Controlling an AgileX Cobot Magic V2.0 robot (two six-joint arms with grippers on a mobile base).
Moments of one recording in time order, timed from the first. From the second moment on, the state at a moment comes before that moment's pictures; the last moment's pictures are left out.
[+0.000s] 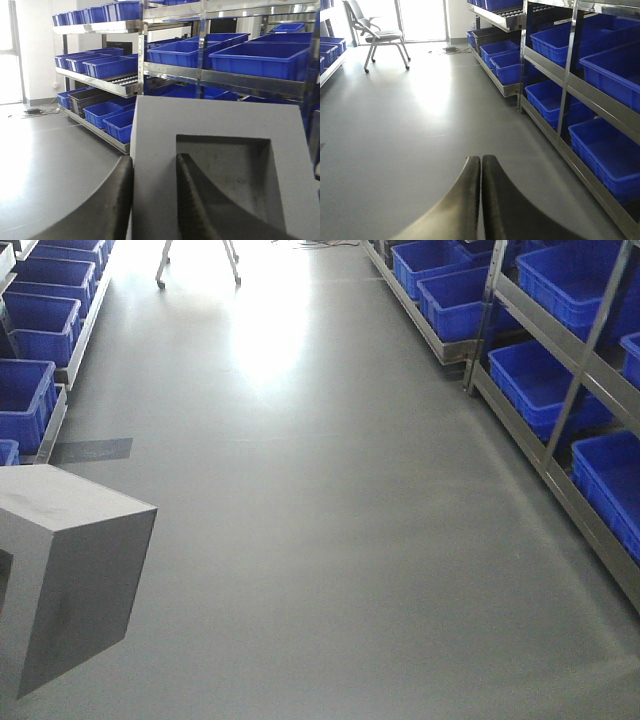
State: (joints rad) left arm -0.45 0.29 -0.39 -0.26 0.12 0.13; right arm -0.08 -0.01 0.03 0.01 0.22 0.01
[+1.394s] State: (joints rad) left arm -0.45 0.29 -0.38 -0.26 0.12 0.13; right arm -0.08 -0.01 0.03 0.01 0.22 0.01
